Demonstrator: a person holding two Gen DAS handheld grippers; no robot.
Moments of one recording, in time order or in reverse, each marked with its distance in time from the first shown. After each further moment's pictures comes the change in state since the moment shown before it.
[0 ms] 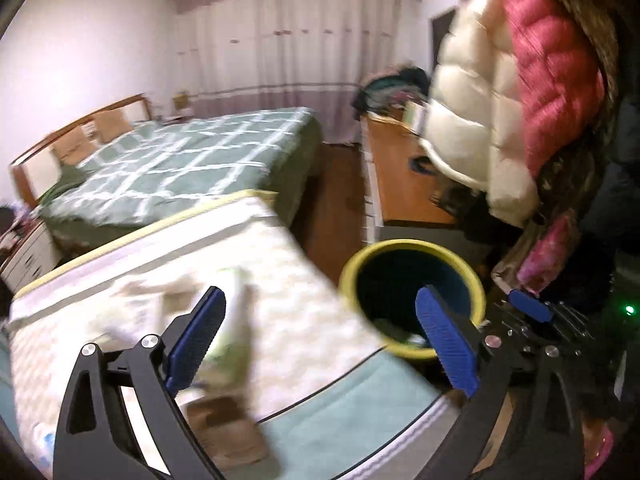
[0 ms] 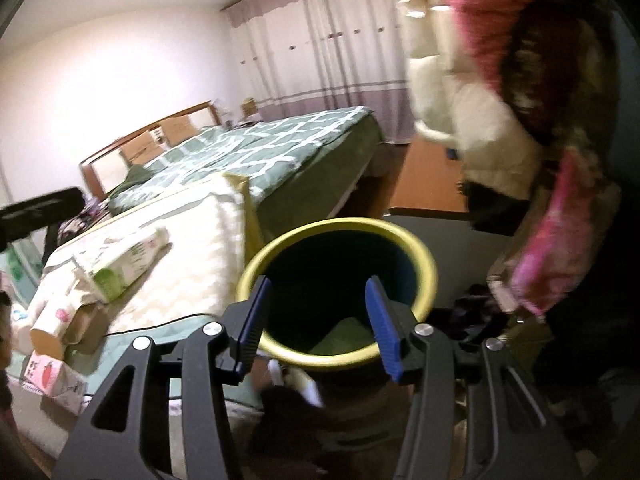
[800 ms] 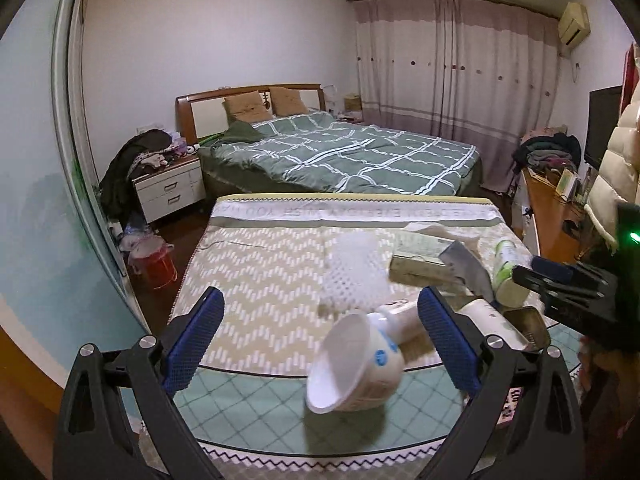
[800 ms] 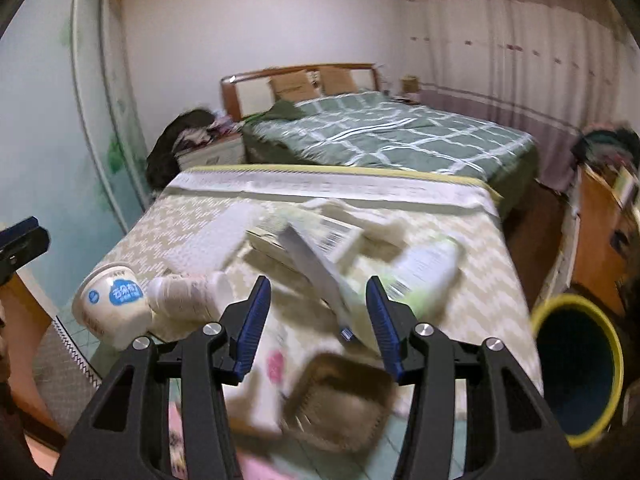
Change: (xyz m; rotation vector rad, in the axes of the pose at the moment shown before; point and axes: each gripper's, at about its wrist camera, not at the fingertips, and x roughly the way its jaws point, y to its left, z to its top) left arm -0.169 0.244 -0.144 -0.327 -0.074 0.465; right arm 0.066 0.293 0.017 -0.421 0.130 0.387
